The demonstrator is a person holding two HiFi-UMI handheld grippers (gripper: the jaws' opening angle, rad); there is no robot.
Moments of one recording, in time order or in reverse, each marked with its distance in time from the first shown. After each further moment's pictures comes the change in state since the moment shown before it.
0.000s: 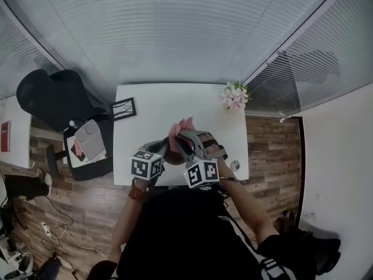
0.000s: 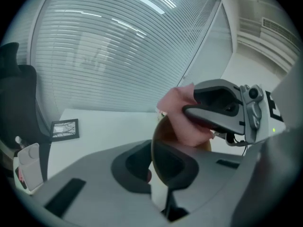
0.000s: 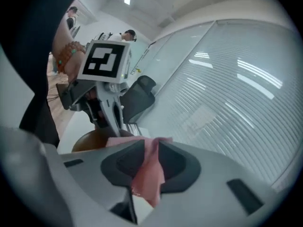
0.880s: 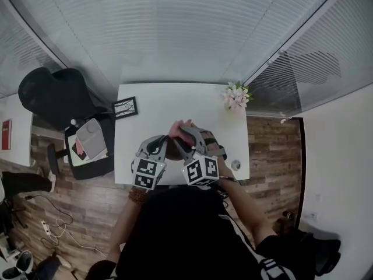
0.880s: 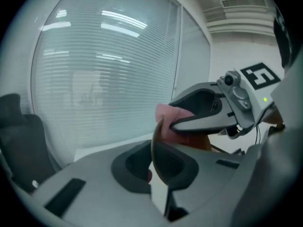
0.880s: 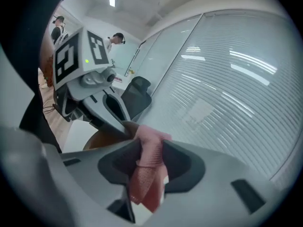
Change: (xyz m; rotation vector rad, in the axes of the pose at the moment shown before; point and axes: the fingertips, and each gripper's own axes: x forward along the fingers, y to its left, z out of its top) left arm -0.035 -0.013 0.041 0.314 -0.243 0.126; right arm -0.001 -0.009 0.010 0.113 0.012 -0.018
